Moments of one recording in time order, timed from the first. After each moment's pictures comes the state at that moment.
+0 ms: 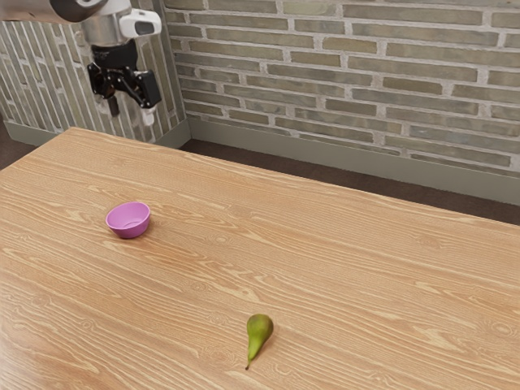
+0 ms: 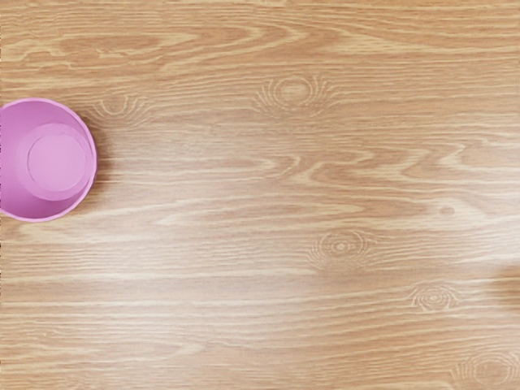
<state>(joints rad) -0.05 0.12 0.15 -1.38 0.00 1.48 0.14</state>
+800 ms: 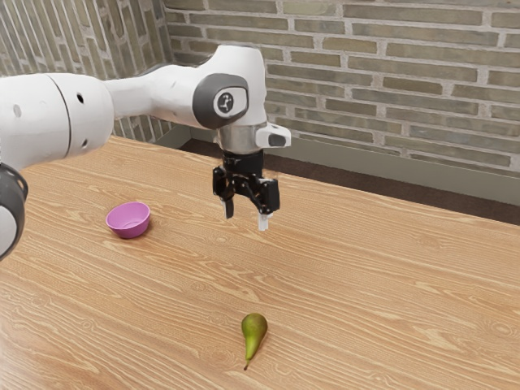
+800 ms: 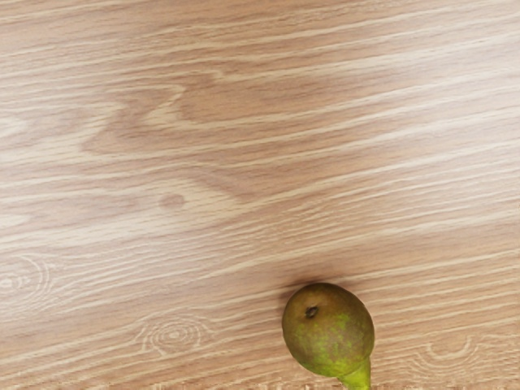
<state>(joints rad) -0.20 0.39 -0.03 -1.47 -0.10 1.63 -0.03</state>
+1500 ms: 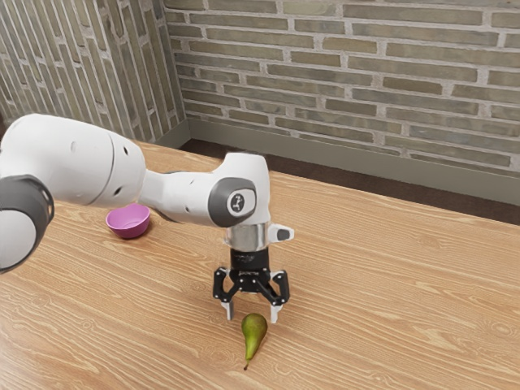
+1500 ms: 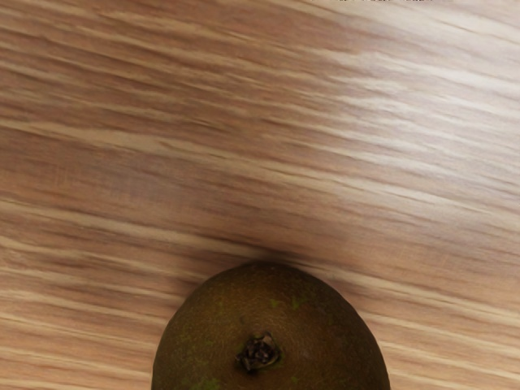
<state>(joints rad) -0.24 0.46 -0.04 -1.85 -0.29 1.91 -0.39</state>
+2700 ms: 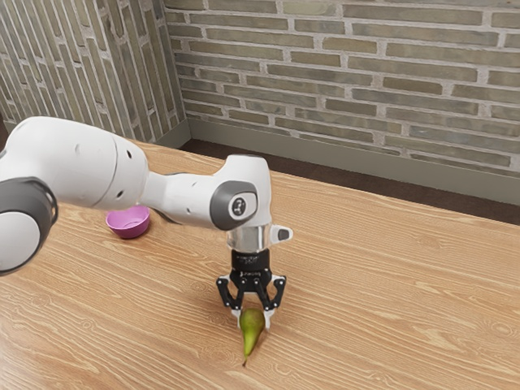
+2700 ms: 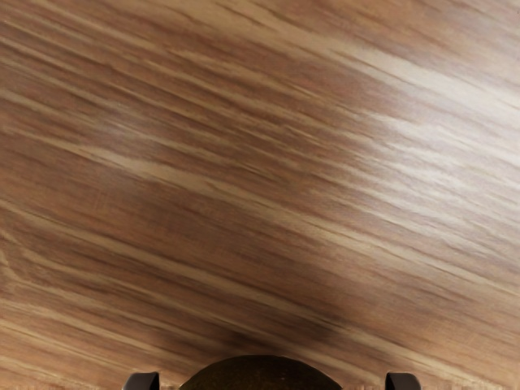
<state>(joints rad) -0.25 0.47 -0.02 -1.85 -0.26 1.94 -0.54</state>
